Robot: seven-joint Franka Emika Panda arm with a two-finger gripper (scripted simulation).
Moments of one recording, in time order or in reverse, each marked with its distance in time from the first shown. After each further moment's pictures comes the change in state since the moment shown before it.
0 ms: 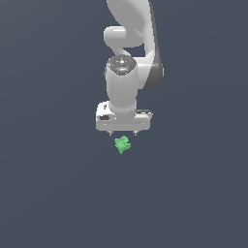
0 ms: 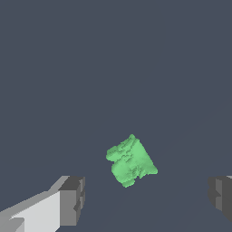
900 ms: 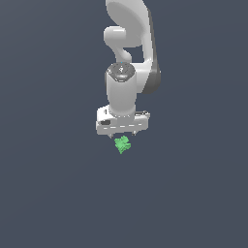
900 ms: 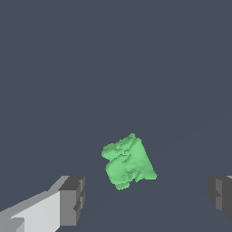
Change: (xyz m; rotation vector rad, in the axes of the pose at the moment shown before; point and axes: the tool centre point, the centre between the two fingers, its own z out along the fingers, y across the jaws) arm -0.005 0.003 0.019 -0.005 -0.008 -0.131
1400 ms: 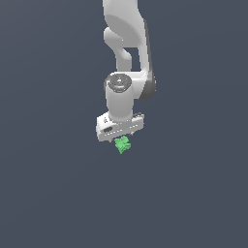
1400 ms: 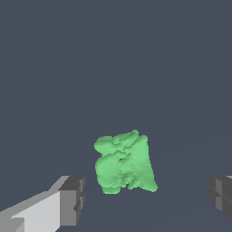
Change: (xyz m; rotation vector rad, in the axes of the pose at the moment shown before) arm -0.012 0.006 0.037 0.000 -0.009 -0.229
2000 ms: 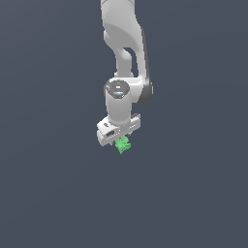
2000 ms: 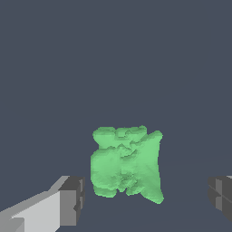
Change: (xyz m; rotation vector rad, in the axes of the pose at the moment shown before) arm -0.010 0.000 0.027 0.004 -0.004 -0.175
